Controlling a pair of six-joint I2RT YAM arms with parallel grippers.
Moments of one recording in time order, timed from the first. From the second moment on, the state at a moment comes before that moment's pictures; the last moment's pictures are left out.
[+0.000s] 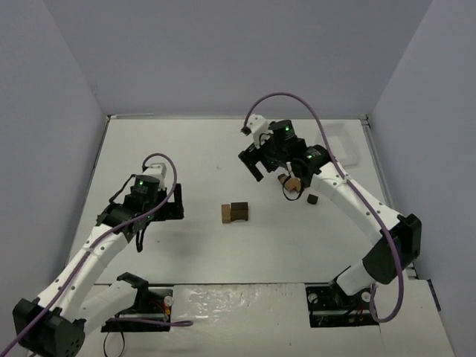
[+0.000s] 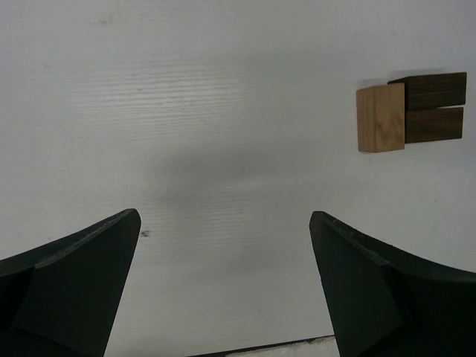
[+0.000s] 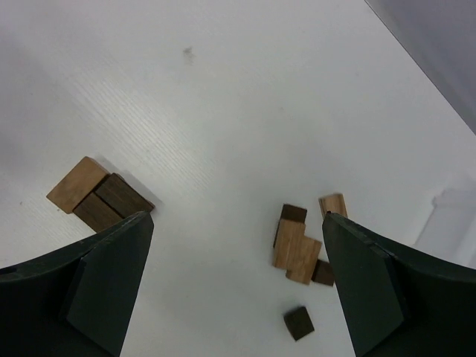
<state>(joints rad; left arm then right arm) -0.37 0.92 0.82 -0.72 -0.11 -0.36 0.62 1.53 1.42 -0.54 -0.01 -0.28</state>
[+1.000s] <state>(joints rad) -0.66 1.64 0.95 -0.43 -0.22 -0.63 0.47 1.06 1.02 -0.59 0.15 0.10</state>
